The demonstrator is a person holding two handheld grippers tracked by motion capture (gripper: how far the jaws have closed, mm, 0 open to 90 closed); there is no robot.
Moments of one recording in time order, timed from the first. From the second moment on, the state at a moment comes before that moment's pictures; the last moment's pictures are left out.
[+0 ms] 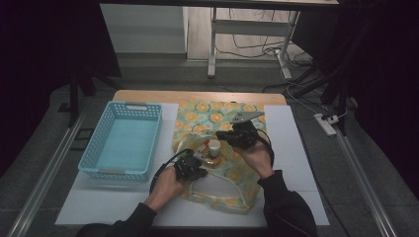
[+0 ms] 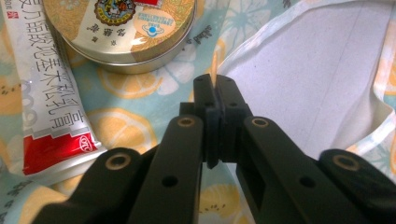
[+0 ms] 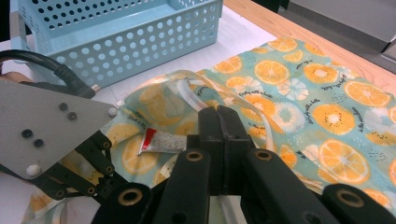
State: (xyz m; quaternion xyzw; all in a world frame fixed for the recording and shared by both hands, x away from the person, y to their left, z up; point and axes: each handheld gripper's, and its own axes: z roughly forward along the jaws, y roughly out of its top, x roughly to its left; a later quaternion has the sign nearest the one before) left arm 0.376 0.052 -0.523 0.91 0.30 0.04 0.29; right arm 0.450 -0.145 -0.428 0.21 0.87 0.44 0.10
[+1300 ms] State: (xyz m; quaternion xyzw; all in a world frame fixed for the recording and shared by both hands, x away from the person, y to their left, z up) left arm 0.387 0.067 -0.475 0.88 0.32 0.00 0.34; right arm 0.448 -0.140 -0.414 0.19 0.87 0.44 0.08
